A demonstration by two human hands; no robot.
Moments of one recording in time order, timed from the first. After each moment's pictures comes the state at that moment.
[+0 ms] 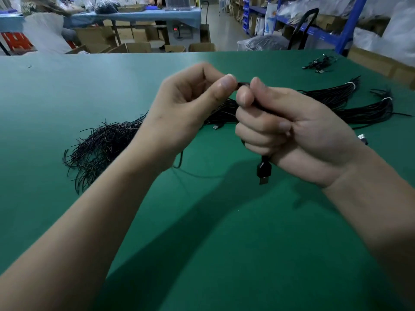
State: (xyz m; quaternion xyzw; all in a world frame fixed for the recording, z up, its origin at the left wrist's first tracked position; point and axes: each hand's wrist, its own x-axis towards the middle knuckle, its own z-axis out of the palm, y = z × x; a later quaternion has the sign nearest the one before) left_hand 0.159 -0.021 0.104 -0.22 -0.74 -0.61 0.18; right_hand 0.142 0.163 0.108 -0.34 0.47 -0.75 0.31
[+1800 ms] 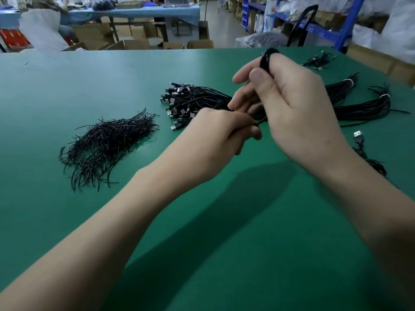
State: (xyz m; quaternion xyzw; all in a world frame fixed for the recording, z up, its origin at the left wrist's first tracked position) left_hand 0.172 0.013 0.098 -0.21 -0.93 -0.28 0.13; right_hand 0.141 0.163 0.108 -0.32 0.79 -0.50 -0.17
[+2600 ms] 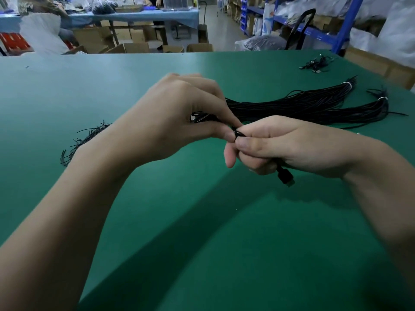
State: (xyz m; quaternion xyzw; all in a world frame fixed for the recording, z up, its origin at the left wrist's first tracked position) left_hand 0.169 -0.041 0.130 -0.33 -0.90 -0.20 0.19; right_hand 0.137 0.183 0.106 -0.41 0.72 -0.48 0.28
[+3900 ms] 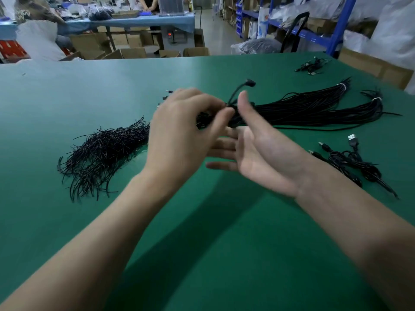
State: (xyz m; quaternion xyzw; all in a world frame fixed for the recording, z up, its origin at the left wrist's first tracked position) left_hand 0.163 -0.007 0.089 -0.12 -0.87 -0.29 0.37; right_hand 0.138 0.142 0.079 -0.13 0.55 -0.76 0.32
